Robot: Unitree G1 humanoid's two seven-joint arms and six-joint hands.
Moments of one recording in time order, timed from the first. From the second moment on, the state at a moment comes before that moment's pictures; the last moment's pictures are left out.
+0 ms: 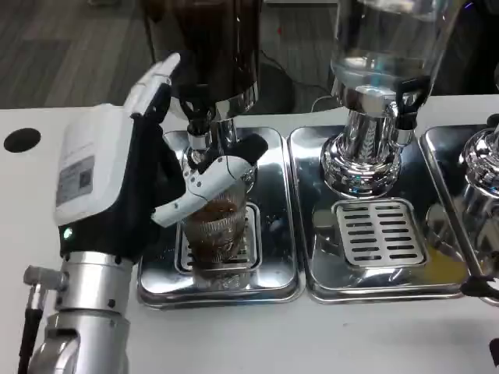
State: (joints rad) left arm 0.08 0.21 -0.15 -0.46 0.74 0.09 0.13; right arm 0.62 -0.41 -0.25 0.13 -0.02 -0.97 0.25
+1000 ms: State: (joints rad) left arm 0.59 0.26 0.06 -0.59 0.75 -0.09 0.17; right arm 0.49 -0.47 -0.19 0.00 0.26 -0.59 0.46
